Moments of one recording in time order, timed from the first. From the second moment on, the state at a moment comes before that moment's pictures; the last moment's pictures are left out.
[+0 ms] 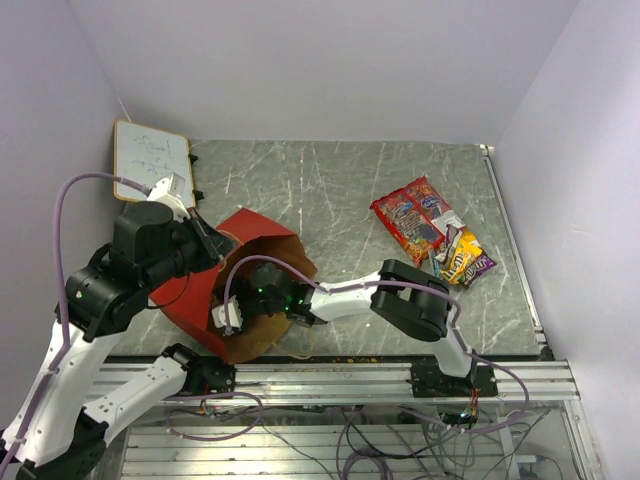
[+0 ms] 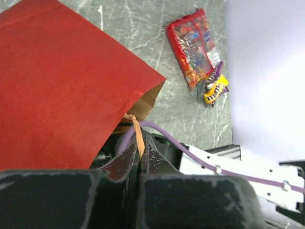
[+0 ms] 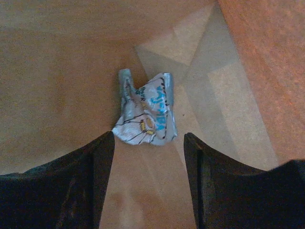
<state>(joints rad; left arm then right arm) -0.53 0.81 1.33 -1.02 -0.05 -0.79 1.23 2.08 1.21 0.54 -0.36 -0.87</state>
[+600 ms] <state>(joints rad) -0.53 0.80 1.29 -0.93 0.10 -0.75 1.20 2.22 1.36 0.49 -0.57 -0.84</state>
